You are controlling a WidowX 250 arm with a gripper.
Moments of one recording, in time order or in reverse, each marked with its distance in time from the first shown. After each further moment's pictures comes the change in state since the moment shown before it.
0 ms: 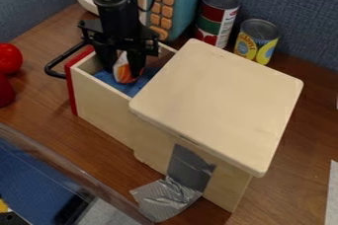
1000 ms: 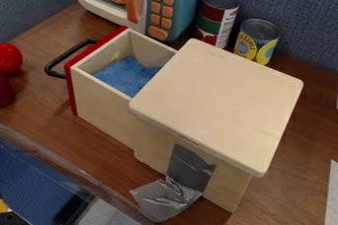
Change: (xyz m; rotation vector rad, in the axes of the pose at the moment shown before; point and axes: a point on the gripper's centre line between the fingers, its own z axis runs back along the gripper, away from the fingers) arm 0.092 0.105 0.069 -0.039 -0.161 0.176
